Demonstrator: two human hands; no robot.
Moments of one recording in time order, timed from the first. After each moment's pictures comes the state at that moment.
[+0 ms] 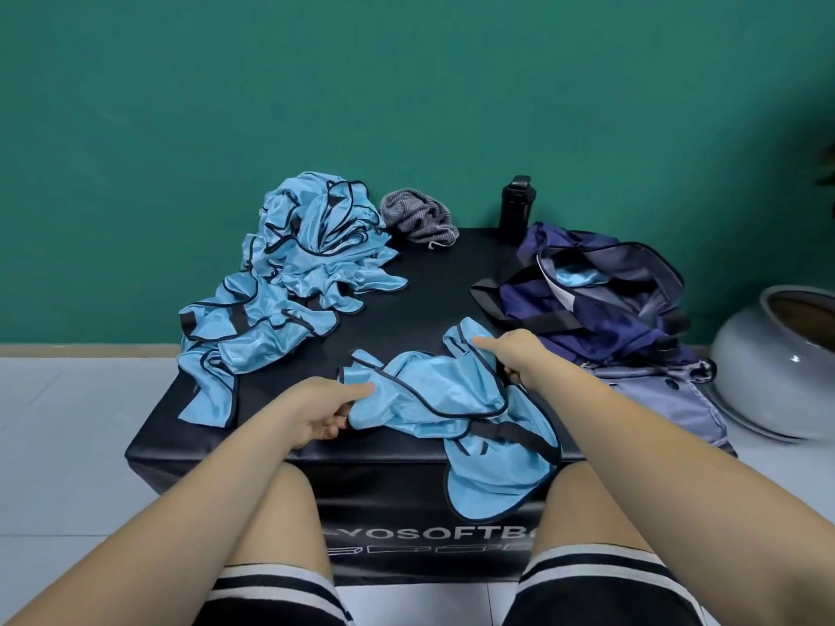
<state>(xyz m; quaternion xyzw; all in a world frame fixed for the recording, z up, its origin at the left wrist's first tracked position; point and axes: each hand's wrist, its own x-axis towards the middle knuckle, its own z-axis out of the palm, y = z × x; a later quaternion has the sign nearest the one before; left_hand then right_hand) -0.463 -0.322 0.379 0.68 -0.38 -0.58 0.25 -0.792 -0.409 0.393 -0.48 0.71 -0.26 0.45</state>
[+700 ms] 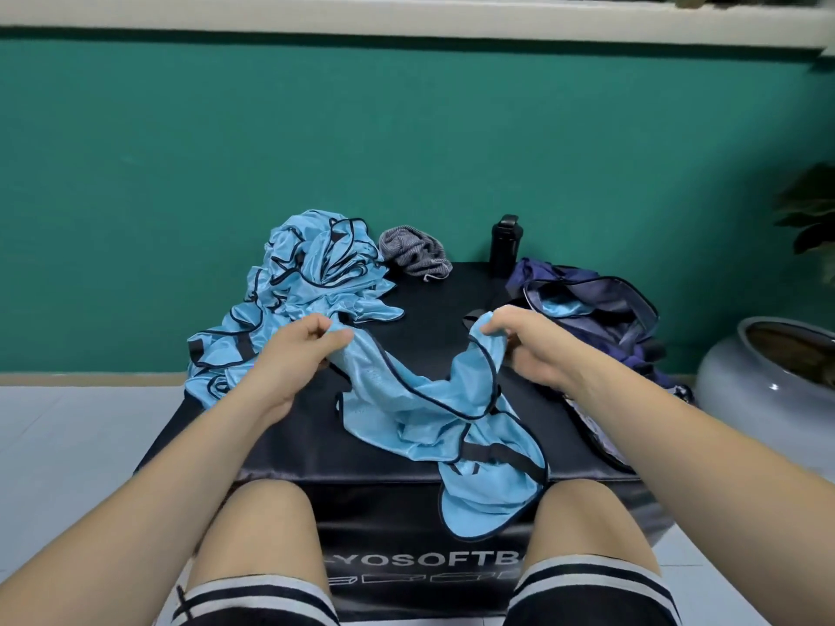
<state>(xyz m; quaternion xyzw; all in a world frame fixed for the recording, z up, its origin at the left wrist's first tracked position) -0.455 -0.303 0.491 0.56 -0.53 -0.43 0.47 -0.798 -0.356 0.506 -0.47 0.48 -0.43 0.60</state>
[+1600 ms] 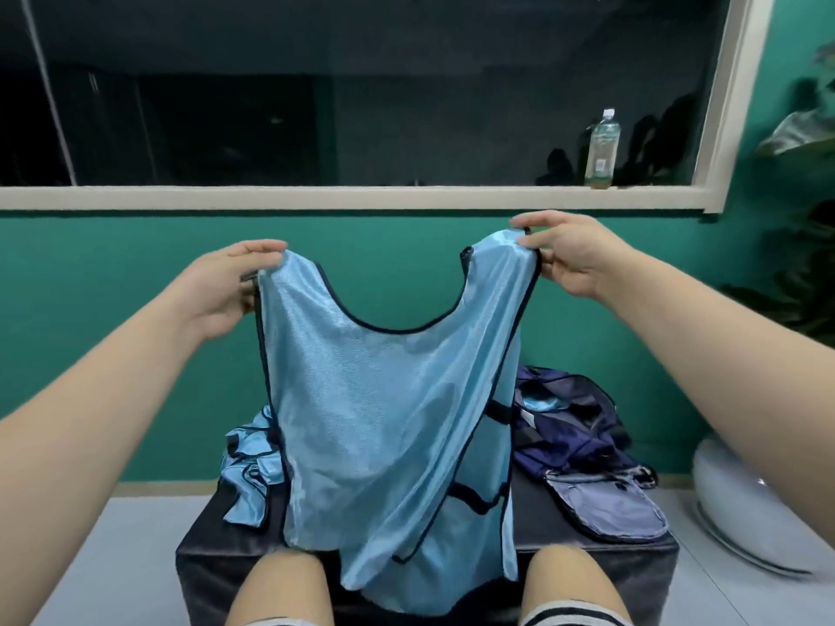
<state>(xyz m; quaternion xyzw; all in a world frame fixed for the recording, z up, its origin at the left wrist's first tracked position) -0.393 -0.203 0.765 0.45 -0.54 -0.37 0.60 -0.827 -0.243 0.806 -0.55 0.43 -0.58 0.42</state>
